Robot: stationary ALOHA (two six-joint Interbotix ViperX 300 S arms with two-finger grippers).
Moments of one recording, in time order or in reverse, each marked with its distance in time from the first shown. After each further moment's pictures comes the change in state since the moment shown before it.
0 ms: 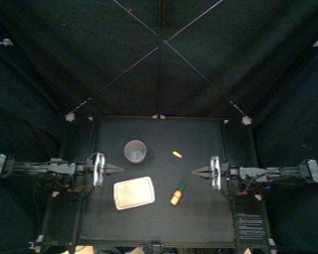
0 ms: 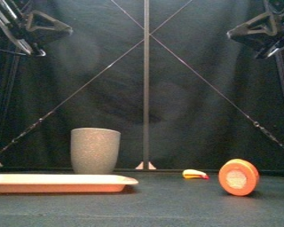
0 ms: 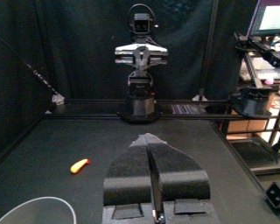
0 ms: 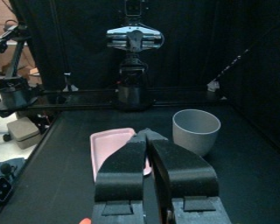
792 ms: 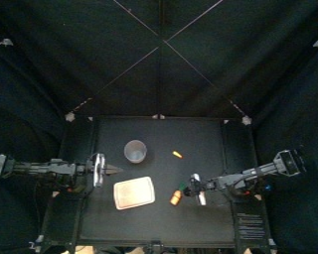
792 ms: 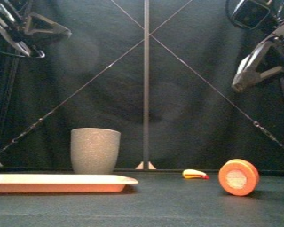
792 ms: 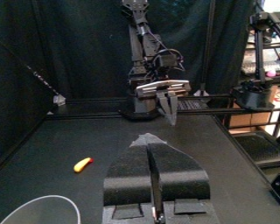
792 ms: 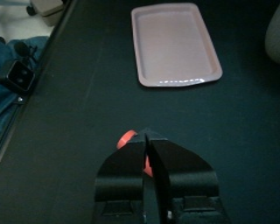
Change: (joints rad) left arm 0.011 -0.003 0.020 0.043 -0.012 0.002; right arm 0.212 0.561 -0.150 0.020 0.183 0.049
